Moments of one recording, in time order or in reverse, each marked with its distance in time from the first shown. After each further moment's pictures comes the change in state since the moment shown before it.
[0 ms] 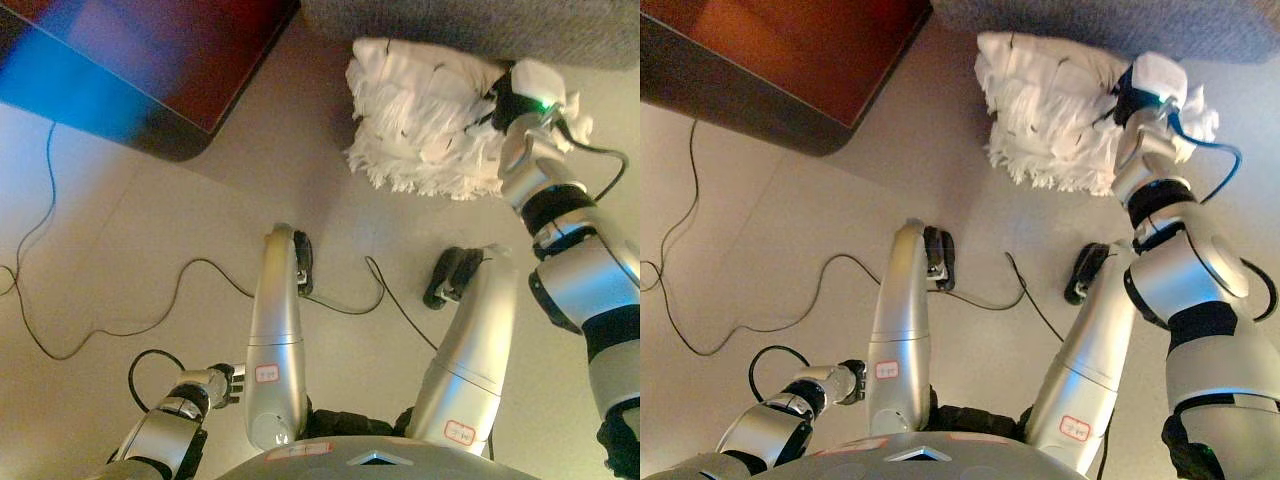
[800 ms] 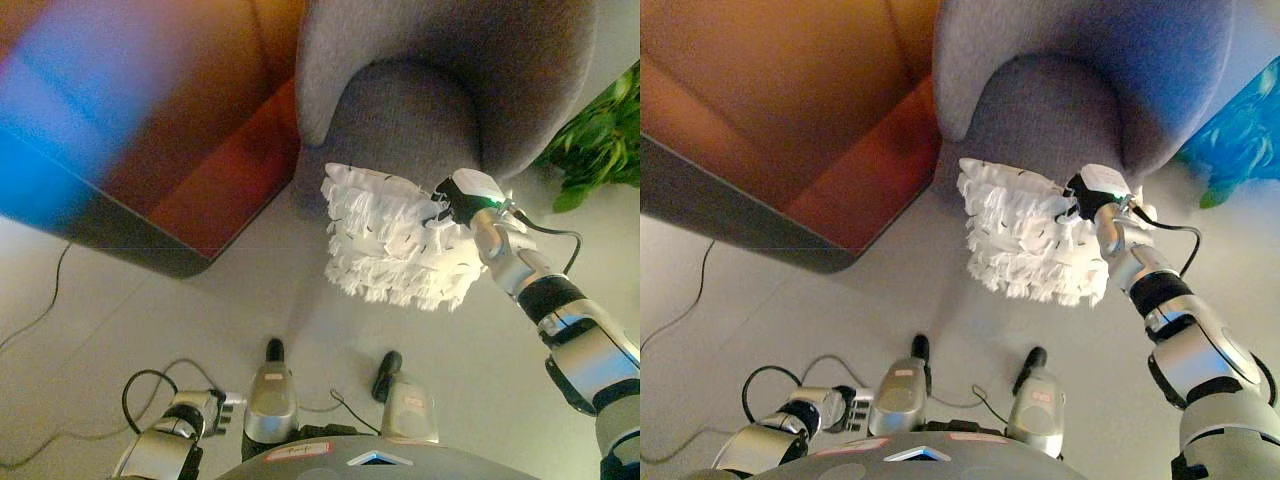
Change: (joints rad) left arm 0.122 -0.001 0.097 0.001 0.181 0.059 -0.036; right arm 0.448 -0.162 -0.085 -0.546 -0.124 -0.073 0.175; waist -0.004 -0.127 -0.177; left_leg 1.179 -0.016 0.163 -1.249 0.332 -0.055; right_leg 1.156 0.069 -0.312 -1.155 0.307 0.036
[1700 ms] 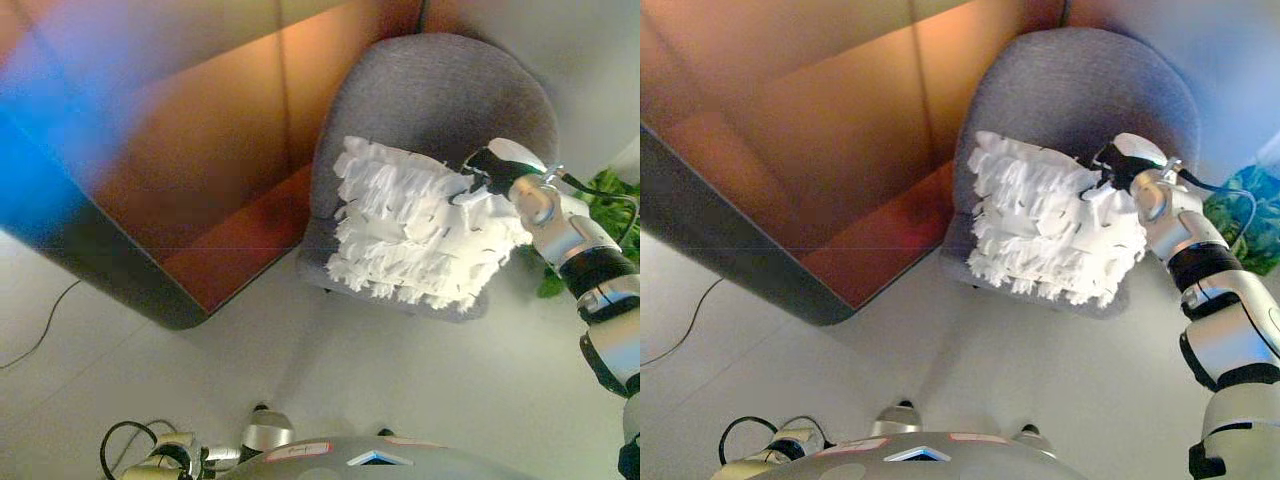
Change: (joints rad) left arm 0.113 0.005 0.092 0.050 0.069 0.054 -0.001; right arm -0.169 -0.100 -0.004 0.173 0.162 0.005 0.151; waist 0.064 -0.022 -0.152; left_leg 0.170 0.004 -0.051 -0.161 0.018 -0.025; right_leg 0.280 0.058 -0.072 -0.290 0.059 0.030
